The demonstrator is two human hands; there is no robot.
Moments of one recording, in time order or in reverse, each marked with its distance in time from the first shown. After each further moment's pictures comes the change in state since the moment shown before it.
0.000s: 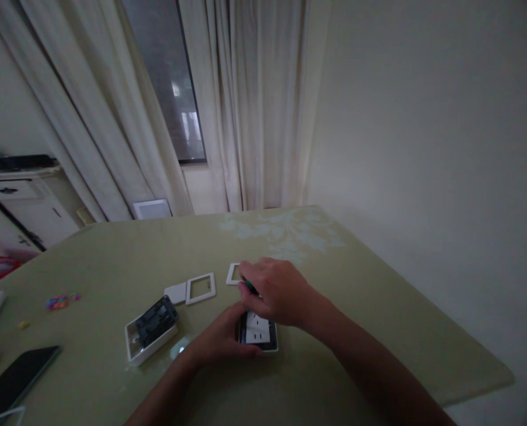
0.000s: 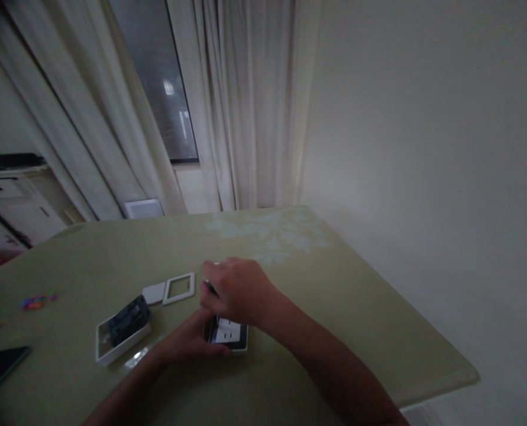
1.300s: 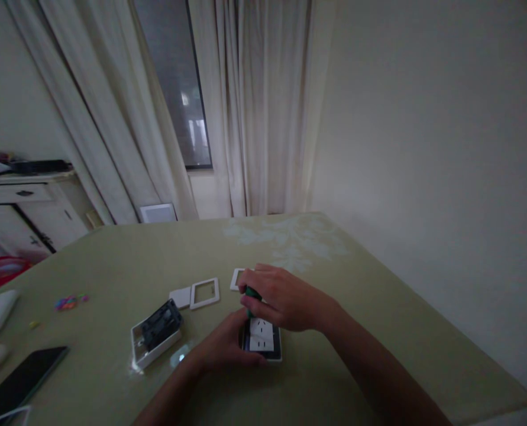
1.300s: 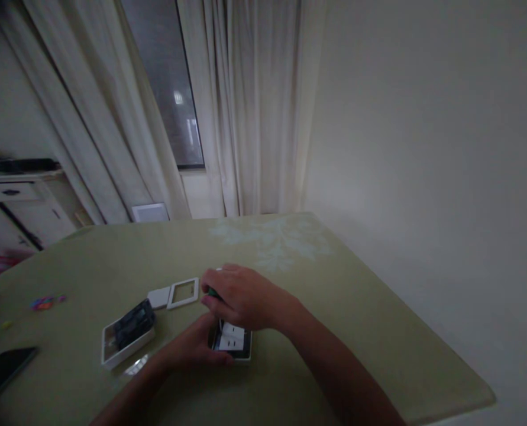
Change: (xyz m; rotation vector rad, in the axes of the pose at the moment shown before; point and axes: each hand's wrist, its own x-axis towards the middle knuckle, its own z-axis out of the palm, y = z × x) left_hand 0.001 0.009 0.002 -0.032 0.016 -0.021; right_hand 0.000 0.015 -0.006 0.266 -0.040 -0.263
